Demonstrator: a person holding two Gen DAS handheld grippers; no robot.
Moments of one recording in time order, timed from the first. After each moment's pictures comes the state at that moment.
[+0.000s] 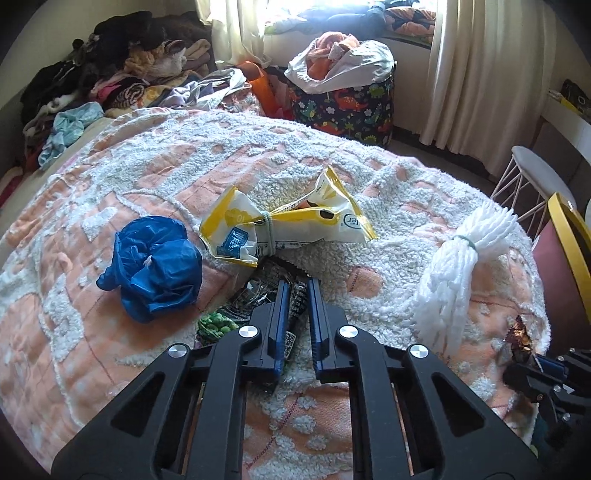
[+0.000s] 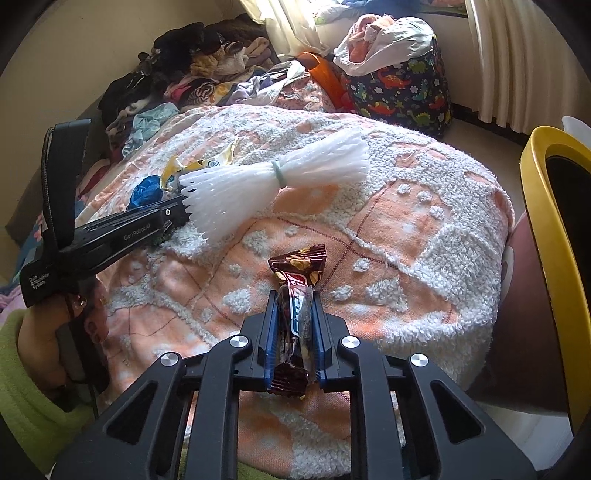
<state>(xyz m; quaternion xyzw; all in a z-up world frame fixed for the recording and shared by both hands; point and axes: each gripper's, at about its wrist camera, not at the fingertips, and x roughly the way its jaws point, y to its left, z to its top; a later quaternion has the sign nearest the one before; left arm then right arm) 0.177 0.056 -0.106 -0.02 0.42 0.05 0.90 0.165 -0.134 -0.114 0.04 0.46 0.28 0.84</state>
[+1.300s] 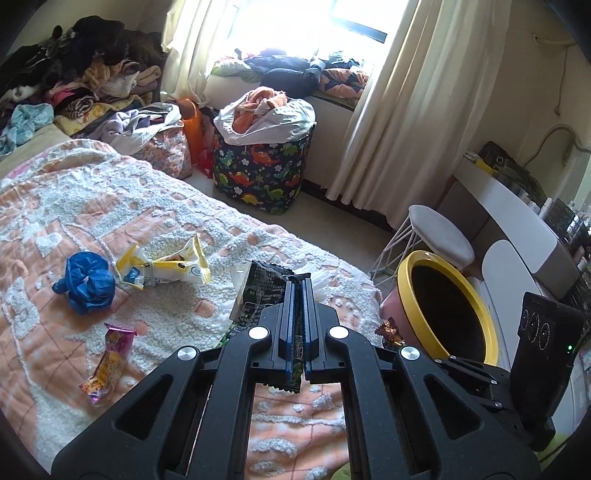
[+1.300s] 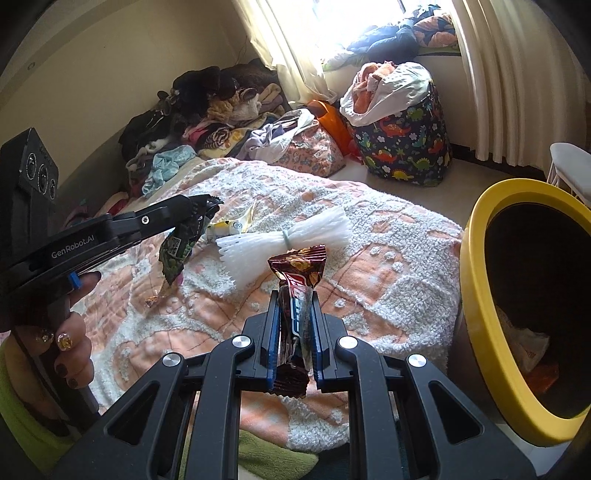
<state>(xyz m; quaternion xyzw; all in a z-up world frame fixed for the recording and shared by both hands) 0.128 -0.003 -0.021 -0.12 0.33 -0.09 0.93 0.136 -0.181 -0.053 0.07 0.37 0.29 0.88</state>
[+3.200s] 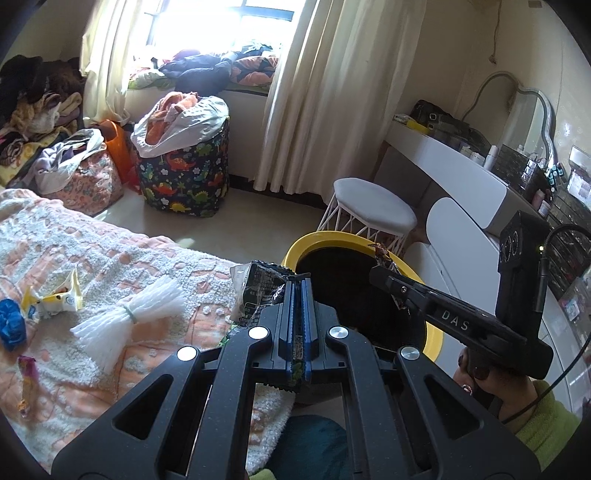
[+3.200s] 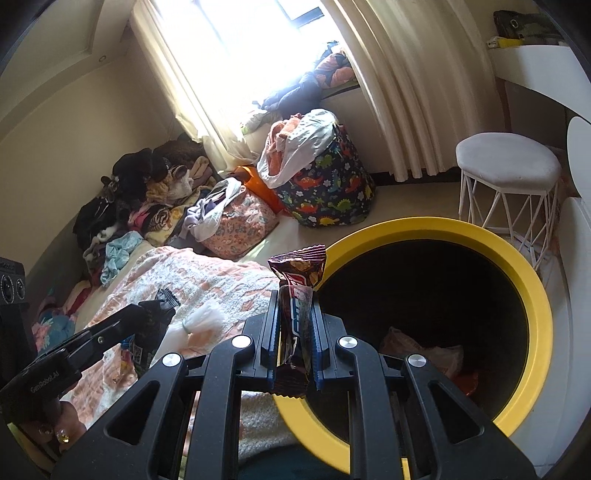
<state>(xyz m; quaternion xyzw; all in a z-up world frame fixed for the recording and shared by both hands) 0.135 -0.127 -0.009 -0.05 0.33 -0.21 0.92 0.154 -0.336 -0.032 0.17 0.31 0.17 0.92</state>
